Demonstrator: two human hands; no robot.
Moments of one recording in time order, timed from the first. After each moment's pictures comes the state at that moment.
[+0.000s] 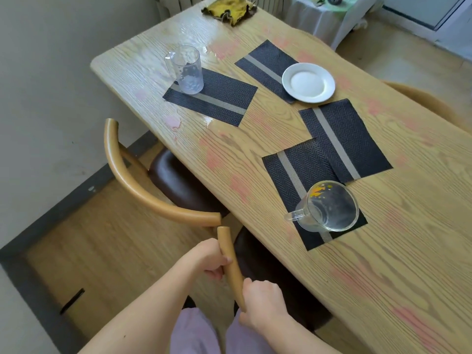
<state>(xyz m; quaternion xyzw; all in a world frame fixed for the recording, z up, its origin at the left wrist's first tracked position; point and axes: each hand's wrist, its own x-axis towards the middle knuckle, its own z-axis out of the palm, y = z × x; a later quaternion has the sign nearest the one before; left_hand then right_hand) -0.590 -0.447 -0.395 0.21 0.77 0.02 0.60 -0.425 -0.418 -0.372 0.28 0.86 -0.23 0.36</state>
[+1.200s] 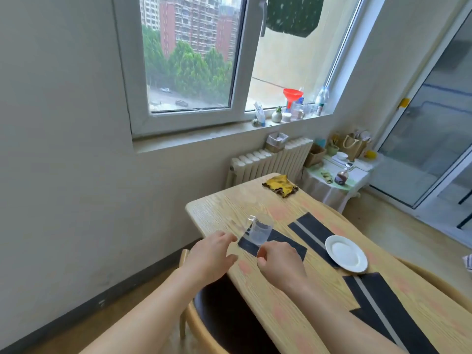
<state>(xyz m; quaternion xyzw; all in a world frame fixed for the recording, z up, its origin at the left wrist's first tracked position) -0.837 -0.473 -0.154 0.46 0.85 0.21 0.12 -0.717 -0.355 -0.136 0.34 0.93 -0.15 -0.01</state>
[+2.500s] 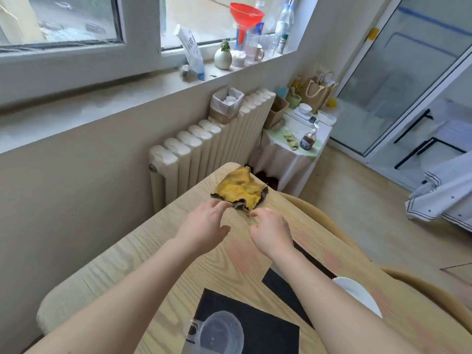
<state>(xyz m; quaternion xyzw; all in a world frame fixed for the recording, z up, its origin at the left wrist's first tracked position) -1.053 -0.081 -0.247 0.56 0.78 0.20 0.18 -0.916 0.005 -0.226 0.49 0.85 -0.17 -0.01</state>
